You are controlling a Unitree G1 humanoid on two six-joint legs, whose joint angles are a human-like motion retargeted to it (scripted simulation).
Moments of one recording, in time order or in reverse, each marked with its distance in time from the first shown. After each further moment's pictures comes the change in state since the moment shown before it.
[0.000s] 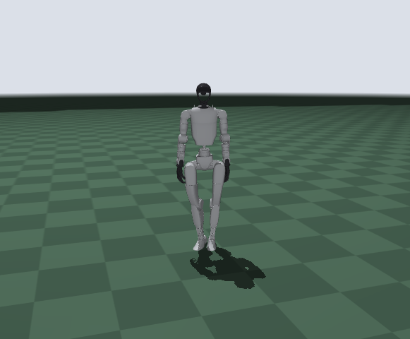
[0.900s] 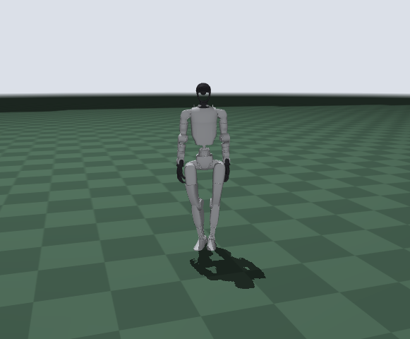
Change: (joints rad) left arm -0.008 -0.003 -0.009 -0.002 0.008 0.001 0.004; right arm 0.001 0.000 -0.016 0.000 0.007 -0.003 -0.009; waist 0.001 0.001 0.000; left_leg 0.001 -0.005 -0.004 0.000 0.034 0.011; right_leg -0.005 0.003 -0.007 0.001 -0.016 0.002
